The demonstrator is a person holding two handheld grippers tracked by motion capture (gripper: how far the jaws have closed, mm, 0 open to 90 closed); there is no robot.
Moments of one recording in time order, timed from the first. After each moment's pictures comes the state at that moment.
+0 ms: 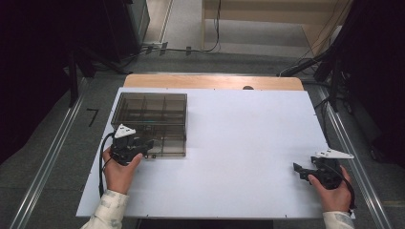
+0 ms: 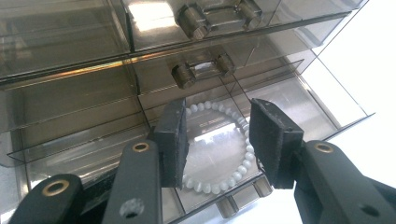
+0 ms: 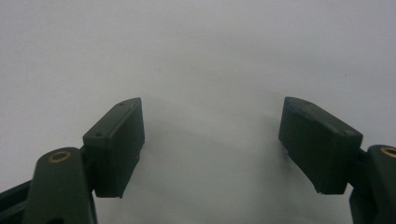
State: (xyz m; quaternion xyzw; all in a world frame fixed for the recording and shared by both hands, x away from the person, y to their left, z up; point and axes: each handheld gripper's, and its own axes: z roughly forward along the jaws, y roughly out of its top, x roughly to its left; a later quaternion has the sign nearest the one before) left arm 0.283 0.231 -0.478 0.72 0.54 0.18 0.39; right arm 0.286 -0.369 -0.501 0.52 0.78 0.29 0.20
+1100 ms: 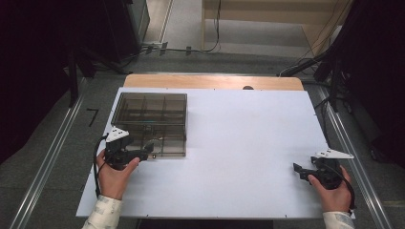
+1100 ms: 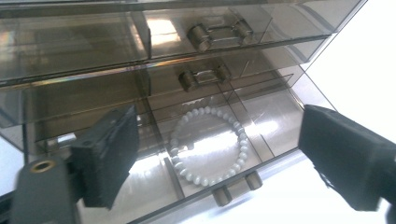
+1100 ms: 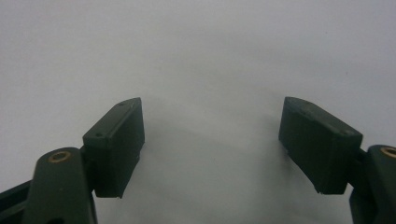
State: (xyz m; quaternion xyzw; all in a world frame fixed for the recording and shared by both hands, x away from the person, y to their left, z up) left arm 0.267 0.240 -0.472 0.70 0.55 0.19 0.42; right arm 0.286 -0.369 -0.501 0.52 0.78 0.29 0.20
